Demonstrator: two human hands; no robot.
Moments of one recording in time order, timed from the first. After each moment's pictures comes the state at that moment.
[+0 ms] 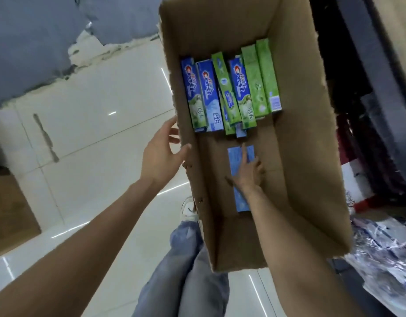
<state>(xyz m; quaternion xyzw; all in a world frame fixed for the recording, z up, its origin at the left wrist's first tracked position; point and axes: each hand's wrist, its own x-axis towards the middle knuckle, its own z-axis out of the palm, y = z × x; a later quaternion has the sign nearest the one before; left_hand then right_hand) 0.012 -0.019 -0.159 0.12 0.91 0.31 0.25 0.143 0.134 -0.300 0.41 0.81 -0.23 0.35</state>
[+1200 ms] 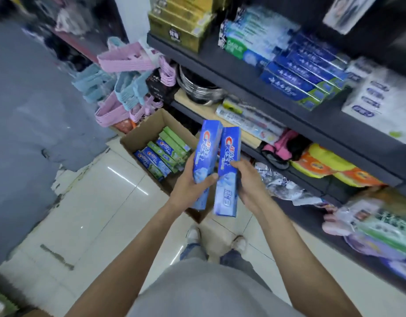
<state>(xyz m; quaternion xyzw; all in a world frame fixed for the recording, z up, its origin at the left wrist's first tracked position) 0.146 0.006 0.209 0.31 0.65 0.47 0.51 0.276 0.089 0.222 0.56 0.33 -0.73 -0.22</state>
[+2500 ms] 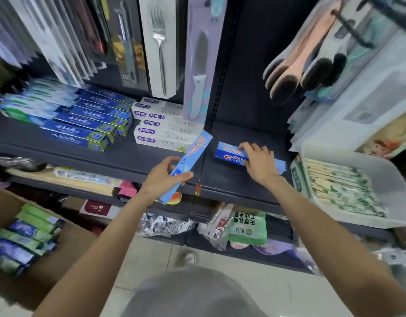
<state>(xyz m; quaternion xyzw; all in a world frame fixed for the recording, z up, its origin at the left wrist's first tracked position) 0.554 0.245 0.279 0.51 0.64 0.31 0.48 0.825 0.326 0.263 0.64 0.77 -0.01 -0.03</state>
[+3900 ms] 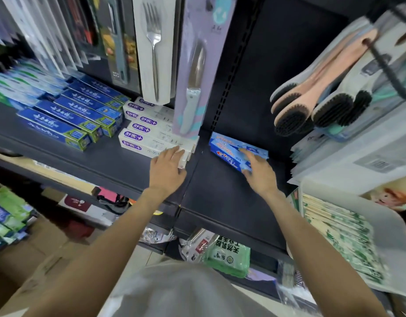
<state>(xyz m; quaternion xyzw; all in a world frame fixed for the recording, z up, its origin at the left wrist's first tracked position) 0.605 0.345 0.223 0.64 0.73 0.18 0.12 0.860 0.408 0.249 0.62 0.78 -0.09 -0.06</state>
